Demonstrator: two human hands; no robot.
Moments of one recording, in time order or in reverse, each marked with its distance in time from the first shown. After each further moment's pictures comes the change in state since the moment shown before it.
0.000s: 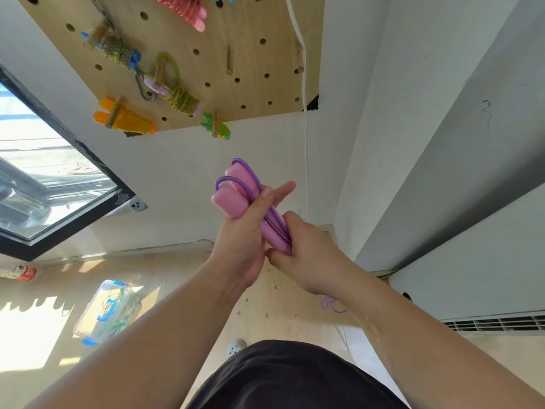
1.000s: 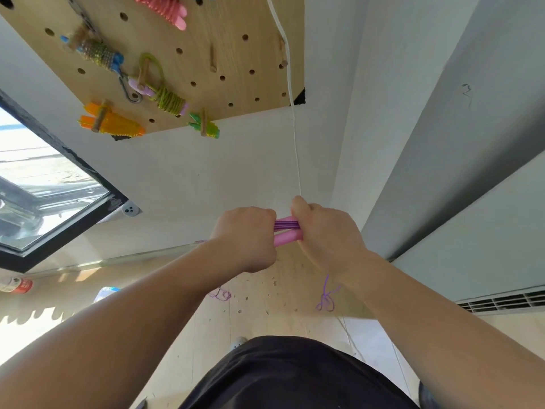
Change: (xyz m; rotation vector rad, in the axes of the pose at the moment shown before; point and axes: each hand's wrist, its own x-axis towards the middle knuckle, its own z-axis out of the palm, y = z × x) left_hand 0.025 -0.002 -0.008 2.131 -0.298 0.194; right_hand 0.011 0.053 -0.005 -0.735 0.272 -0.122
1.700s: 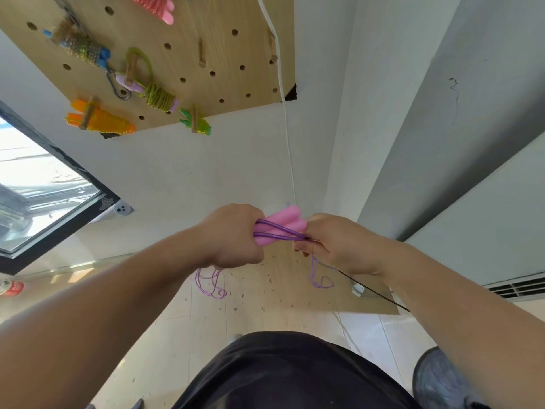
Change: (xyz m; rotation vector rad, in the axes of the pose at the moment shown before) left_hand -0.014 -0.014 -0.016 -0.319 -0.145 0.100; right_hand -0.021 0.041 -0.013 0.449 -0.417 -0.210
